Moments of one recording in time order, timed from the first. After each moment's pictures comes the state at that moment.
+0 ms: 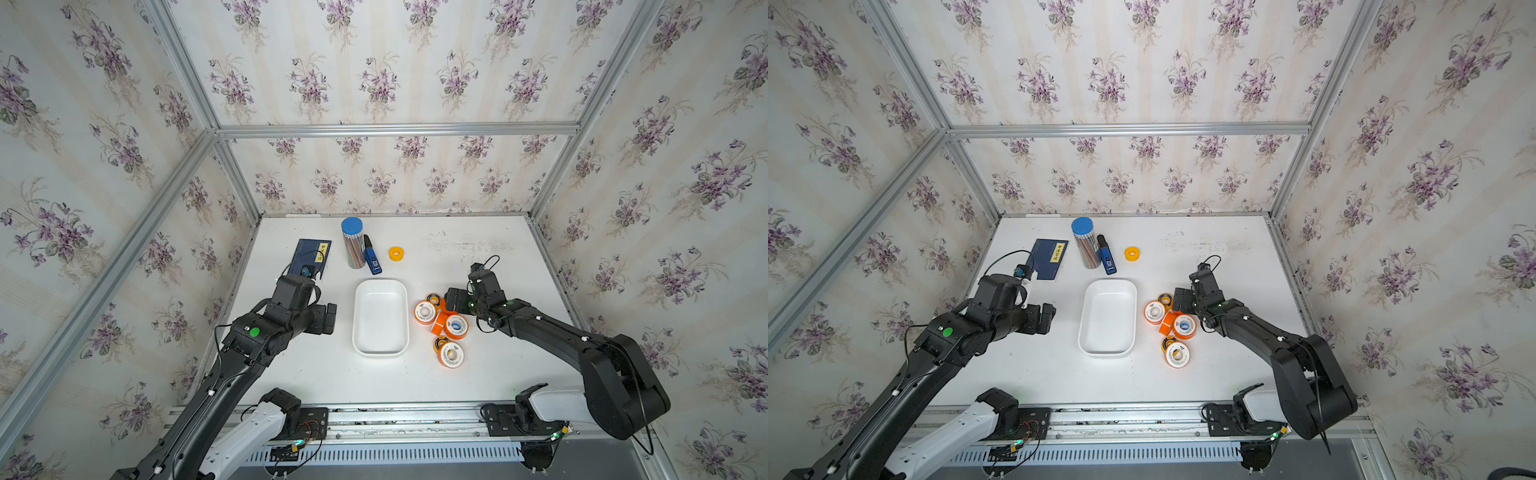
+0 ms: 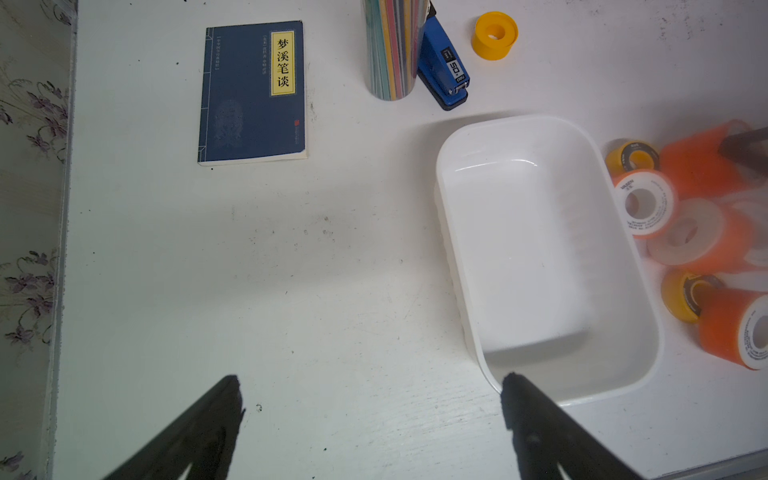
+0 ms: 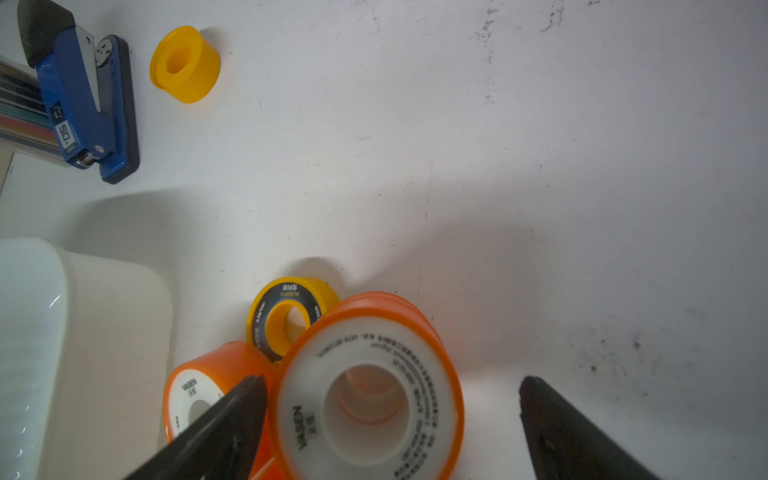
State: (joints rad) left arm -0.40 0.84 0.97 -1.01 -0.14 -0.21; right arm 0.44 1.36 0.64 -0.16 0.05 0.49
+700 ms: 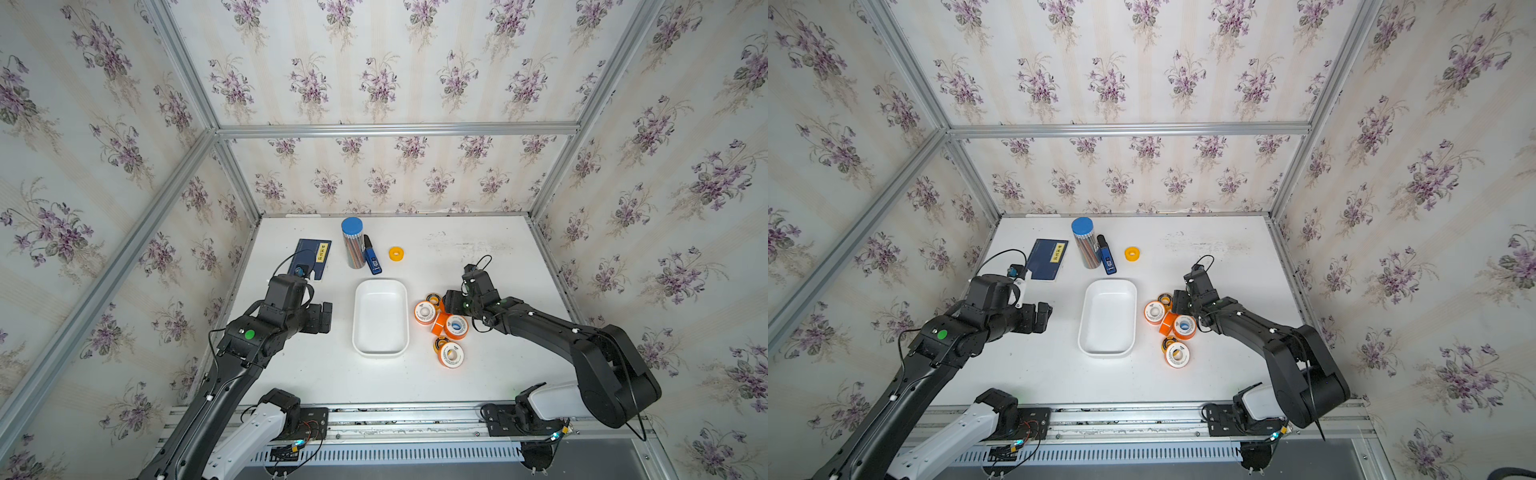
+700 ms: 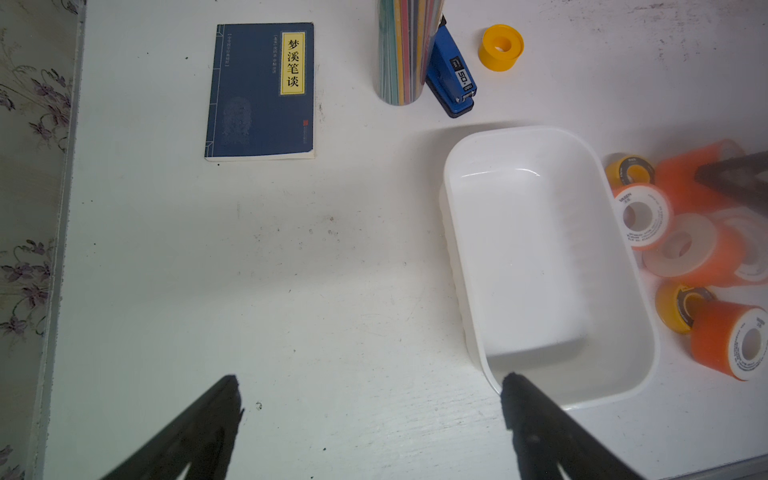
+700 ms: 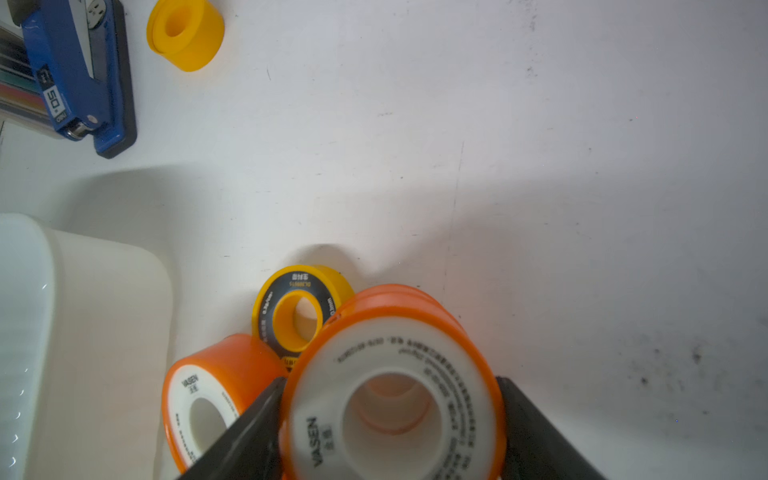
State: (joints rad) left arm -0.35 0.82 0.96 -1.01 -0.11 -0.20; right arm 0.46 1.41 0.66 -0.15 0.04 0.49
